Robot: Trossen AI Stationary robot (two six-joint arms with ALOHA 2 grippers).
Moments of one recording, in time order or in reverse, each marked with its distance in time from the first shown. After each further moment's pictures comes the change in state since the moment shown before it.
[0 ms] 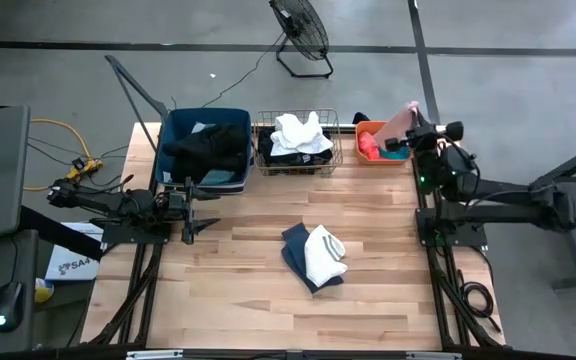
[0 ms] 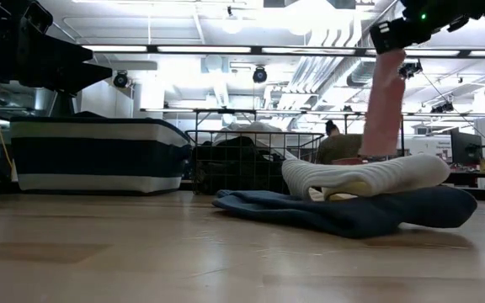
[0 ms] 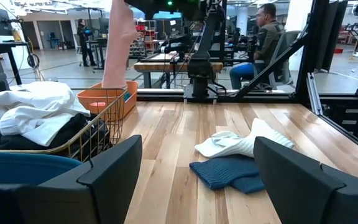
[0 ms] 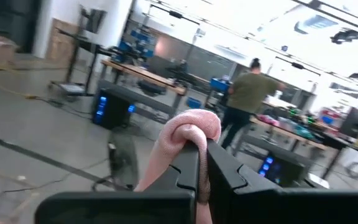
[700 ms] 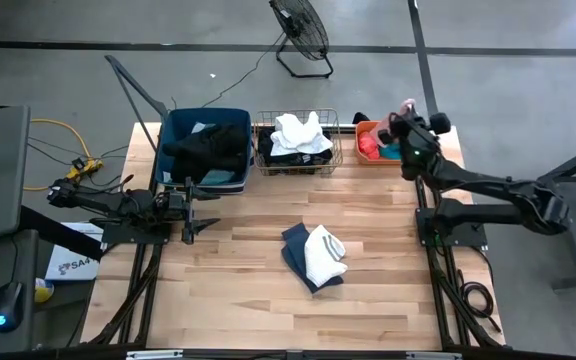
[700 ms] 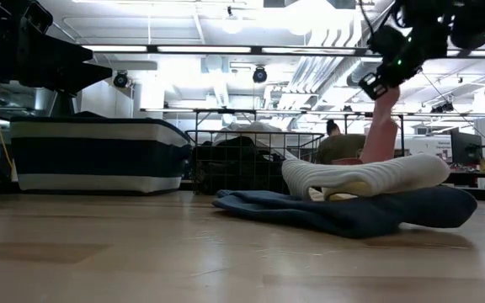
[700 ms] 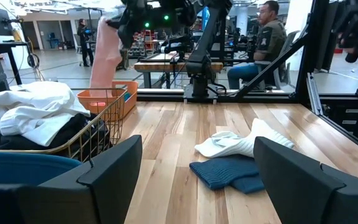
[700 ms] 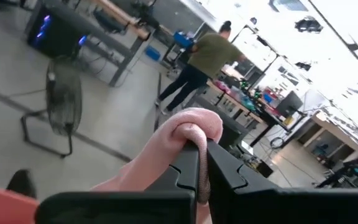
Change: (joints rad) left arm 0.000 0.000 0.000 0.000 0.000 0.000; right arm -0.292 0.250 0.000 -0.071 -0.032 0.034
